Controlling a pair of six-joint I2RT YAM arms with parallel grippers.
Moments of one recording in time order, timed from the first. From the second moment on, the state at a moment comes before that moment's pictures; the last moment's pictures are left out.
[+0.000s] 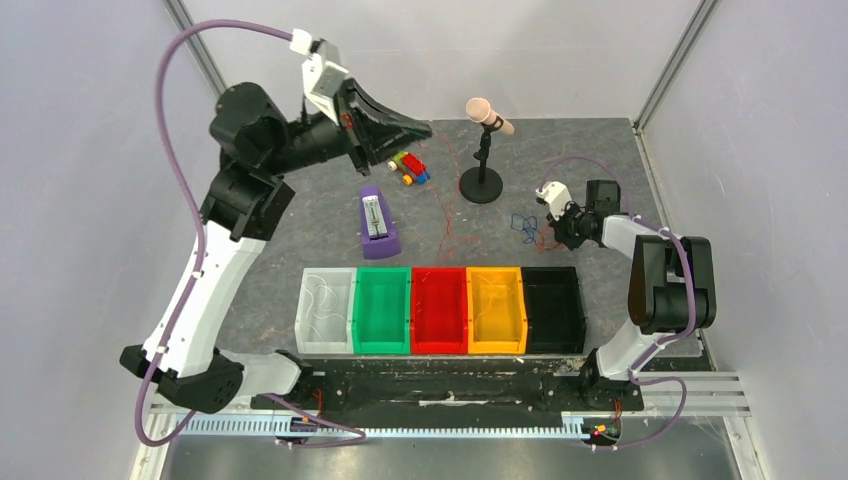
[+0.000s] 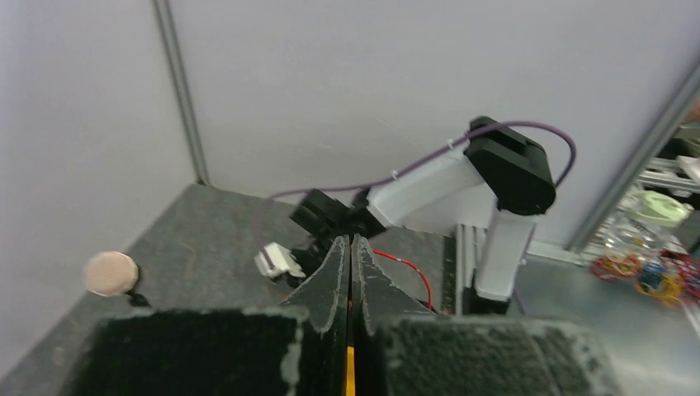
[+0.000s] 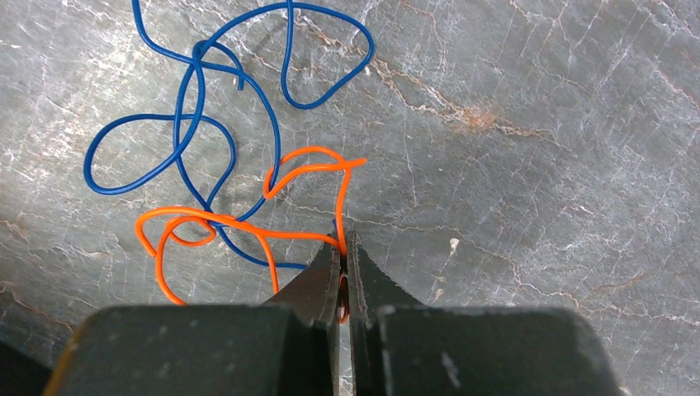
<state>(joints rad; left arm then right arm) -0.50 1.30 1.81 -0.23 0.79 -0.21 -0.07 1.68 0.88 -0.19 -0.37 -0.79</state>
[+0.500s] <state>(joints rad) -0.54 1.19 1.47 -0.24 0.71 -0.25 -0.08 1.68 0.88 -0.19 -0.37 -0.78</state>
